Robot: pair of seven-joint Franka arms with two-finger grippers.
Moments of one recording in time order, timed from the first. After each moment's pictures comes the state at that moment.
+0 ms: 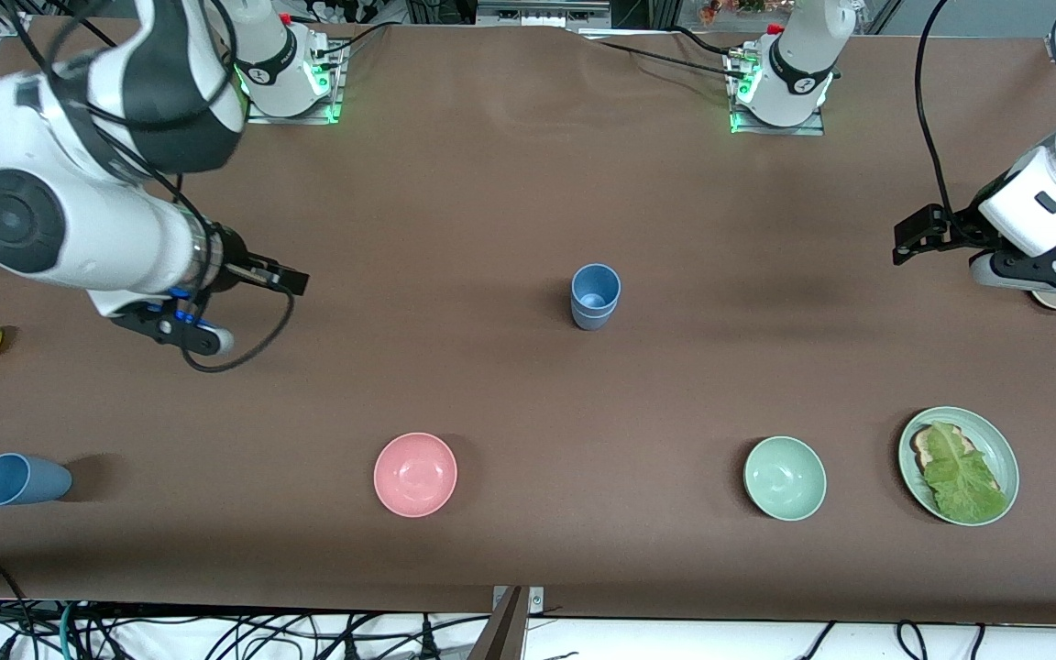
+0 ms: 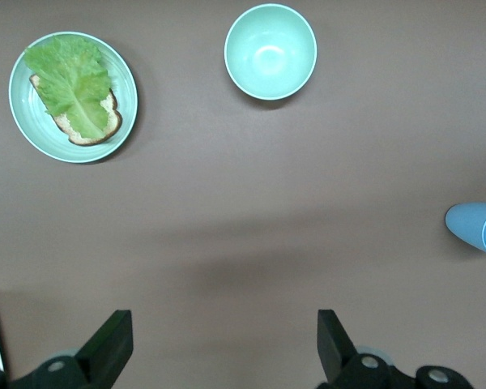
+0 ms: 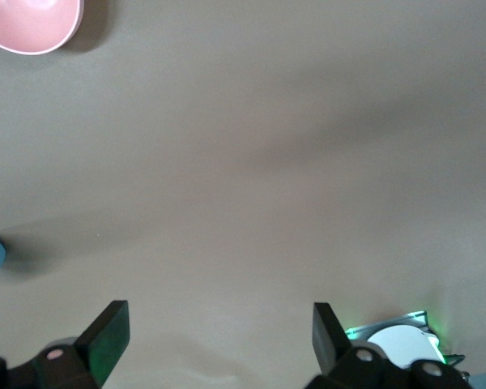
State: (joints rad) left arm 0.06 0.03 -0.09 -1.70 -0.01 1.70 0.07; right arm 0.50 0.41 -0.31 -1.25 0.22 1.35 0.54
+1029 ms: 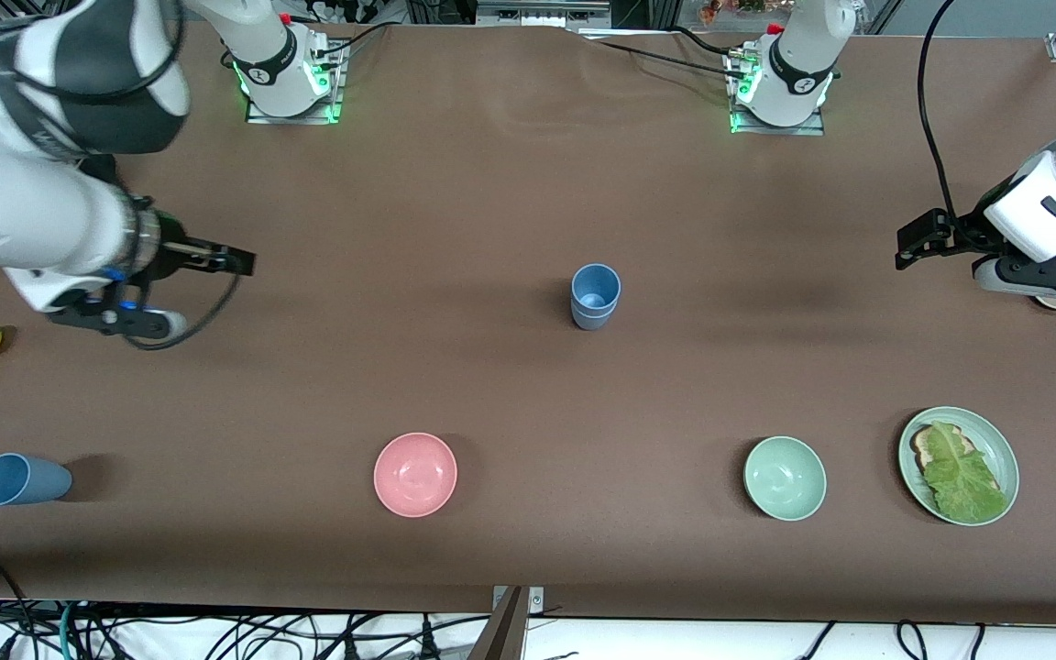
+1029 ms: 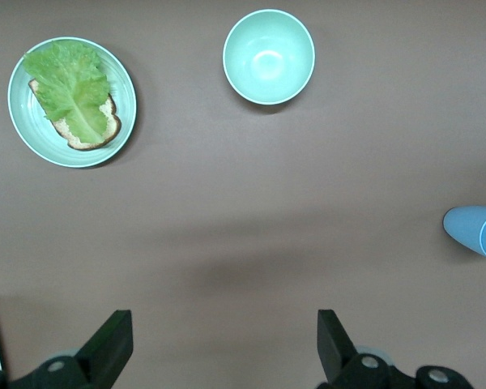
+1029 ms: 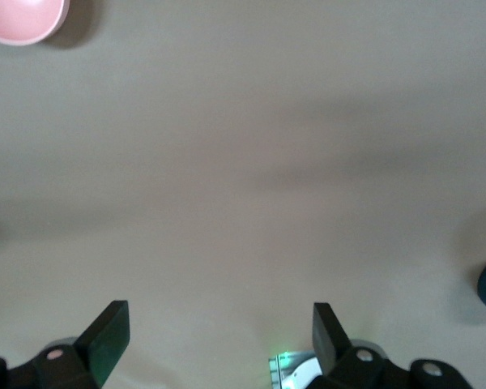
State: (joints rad) left arm 0.06 0.05 -0.09 -1.68 -0.02 1.70 0.07; right arm 0.38 0.33 -0.27 -1.33 0.12 1.40 0.27
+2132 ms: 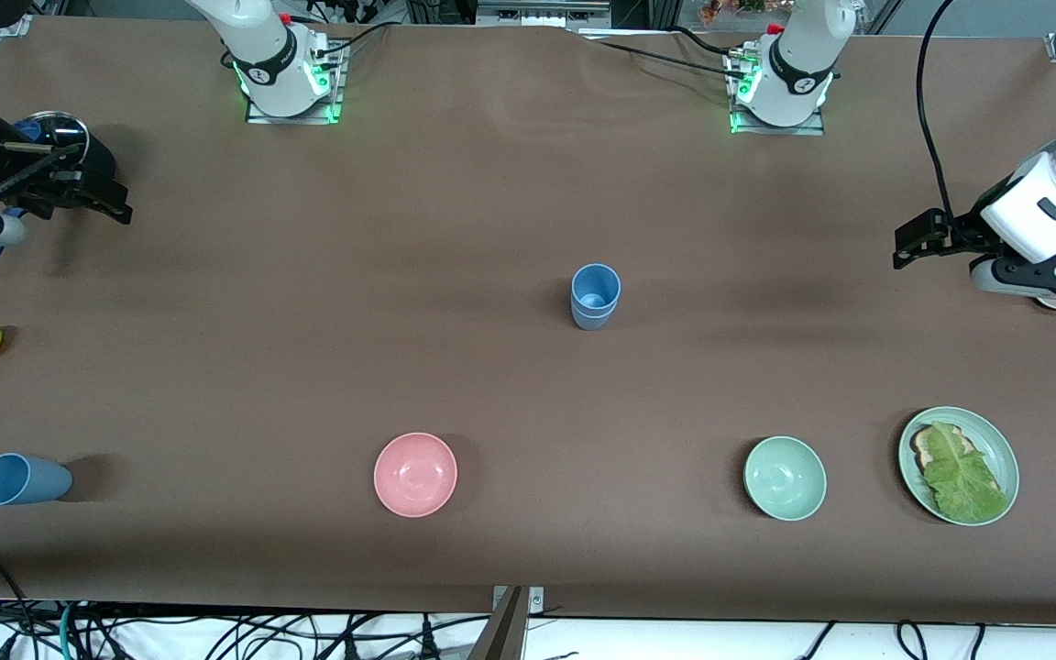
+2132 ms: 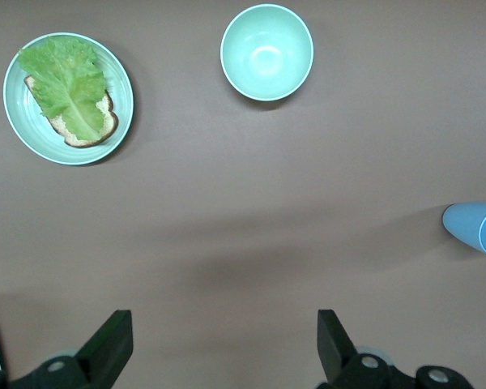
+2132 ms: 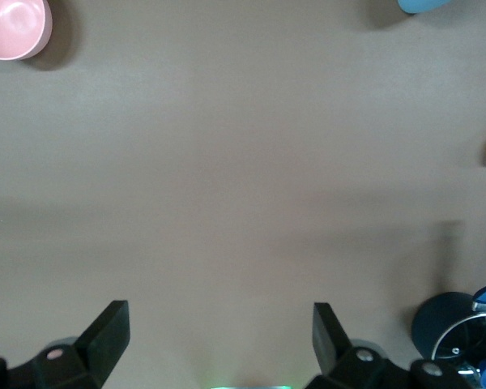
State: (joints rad) left arm 0.06 0.05 -0.10 -1.67 -0.02 1.69 0.07; right arm 0.08 -0.01 -0.04 -1.65 -0.01 1.56 0.09
